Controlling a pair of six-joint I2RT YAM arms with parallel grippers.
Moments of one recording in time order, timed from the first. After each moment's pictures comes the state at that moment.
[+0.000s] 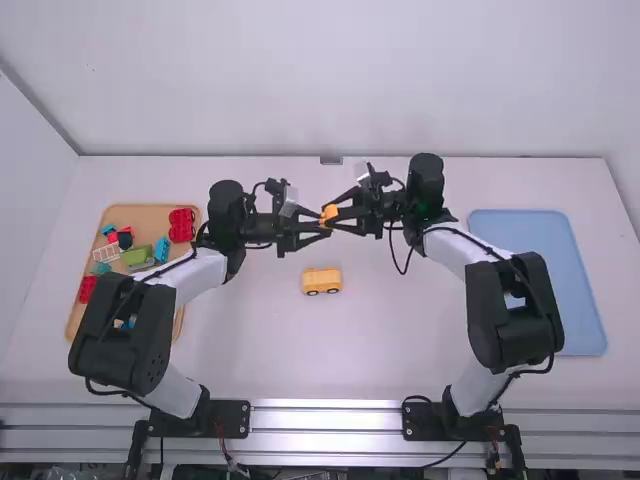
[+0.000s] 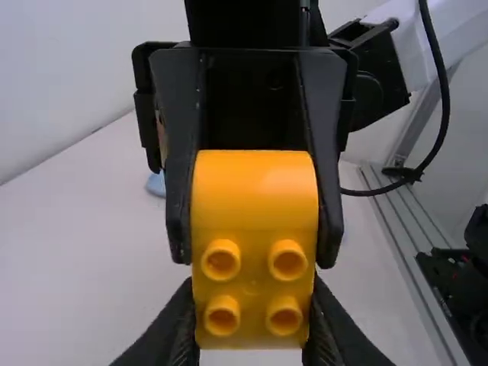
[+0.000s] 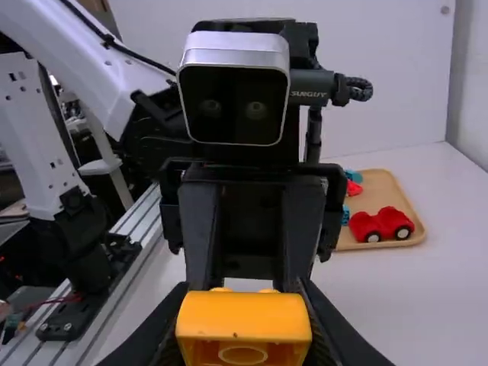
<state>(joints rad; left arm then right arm) -0.19 1.63 0.81 0.66 1.23 -0.04 0.24 1.81 1.05 0.61 -1.51 0.03</state>
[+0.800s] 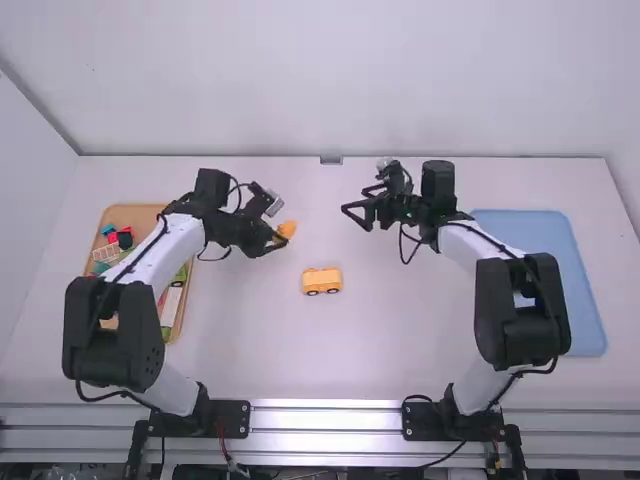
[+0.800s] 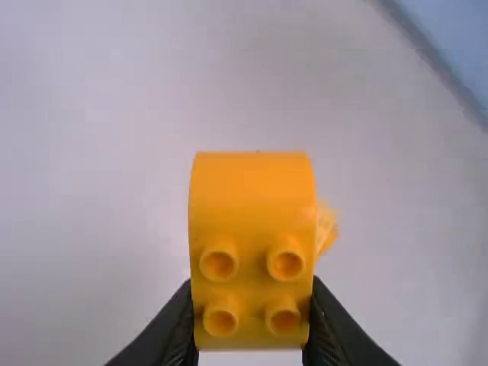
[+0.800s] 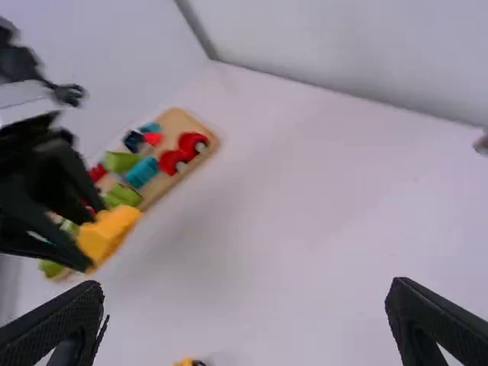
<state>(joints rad) -0.06 1.63 1.13 -0.65 0.66 0.52 0.15 1.81 1.05 0.16 -0.93 -0.02</state>
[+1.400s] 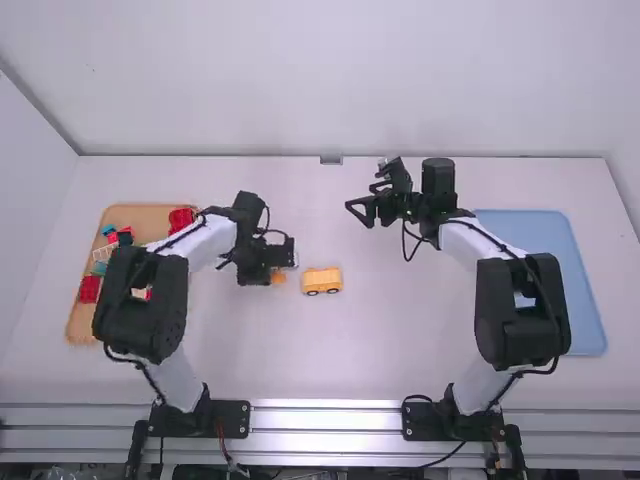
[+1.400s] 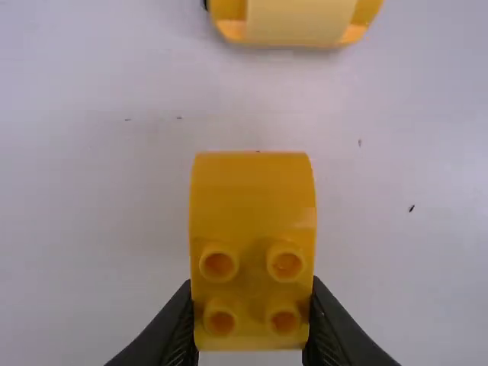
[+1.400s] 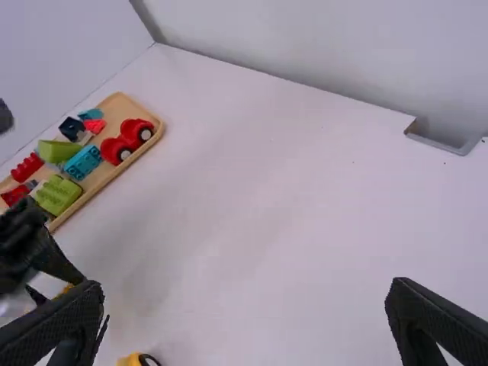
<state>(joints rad) -0.19 1.81 1.11 -0.79 0.20 1.21 0.14 1.81 1.08 0.12 -0.82 -0.08</state>
